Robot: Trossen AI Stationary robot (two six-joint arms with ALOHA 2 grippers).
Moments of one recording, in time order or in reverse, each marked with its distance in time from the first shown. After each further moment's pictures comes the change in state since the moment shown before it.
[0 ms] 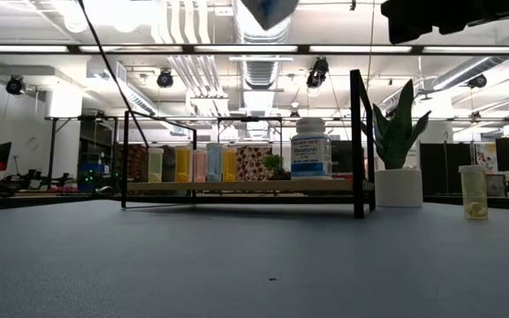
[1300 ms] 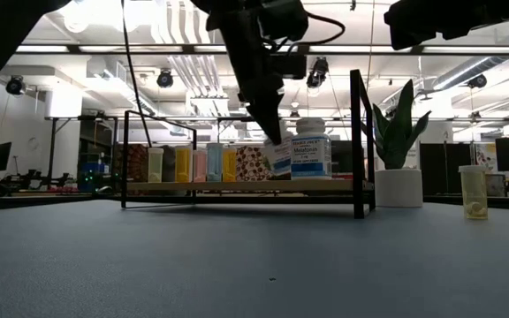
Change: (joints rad) left arm 0.371 0.327 -0.059 0.150 0.094 0.387; right arm 0.000 -0.006 0.002 -0.053 0.001 0.026
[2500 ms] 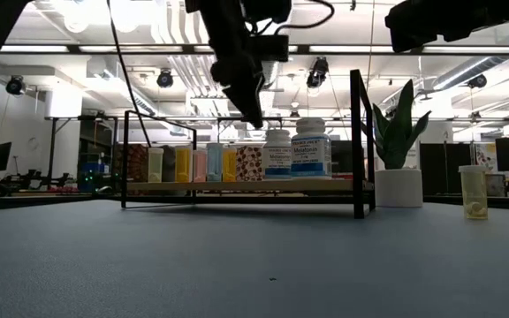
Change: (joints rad) left arm -0.028 -0.122 -0.095 -0.043 0.003 0.100; right arm 0.000 0.000 0.000 -0.016 0.000 0.017
